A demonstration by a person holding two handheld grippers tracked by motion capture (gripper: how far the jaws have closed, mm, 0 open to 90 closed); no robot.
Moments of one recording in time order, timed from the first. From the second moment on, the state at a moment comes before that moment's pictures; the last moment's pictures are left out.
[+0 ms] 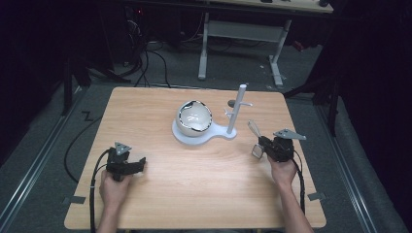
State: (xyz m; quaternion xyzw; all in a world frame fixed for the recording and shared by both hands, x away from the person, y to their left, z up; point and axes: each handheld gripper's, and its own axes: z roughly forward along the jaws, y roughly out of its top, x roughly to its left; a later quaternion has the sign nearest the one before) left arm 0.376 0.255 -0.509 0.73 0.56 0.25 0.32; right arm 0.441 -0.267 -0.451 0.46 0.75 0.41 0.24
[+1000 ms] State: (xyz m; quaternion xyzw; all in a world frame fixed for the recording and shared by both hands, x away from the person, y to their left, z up) left arm 0.376 0.255 -0.509 0.73 0.55 0.25 0.32; right arm 0.425 -0.277 -0.420 0.44 0.73 0.45 0.26
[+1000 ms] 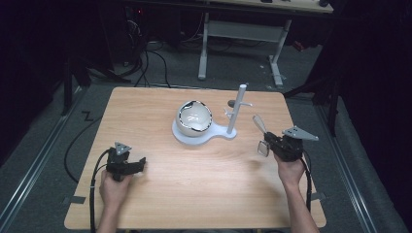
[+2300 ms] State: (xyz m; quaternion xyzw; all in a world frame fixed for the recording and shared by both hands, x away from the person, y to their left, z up) left arm 0.376 0.255 -0.509 0.73 0.55 0.25 0.32; right arm 0.412 -0.277 -0.379 0.40 0.73 0.49 0.27
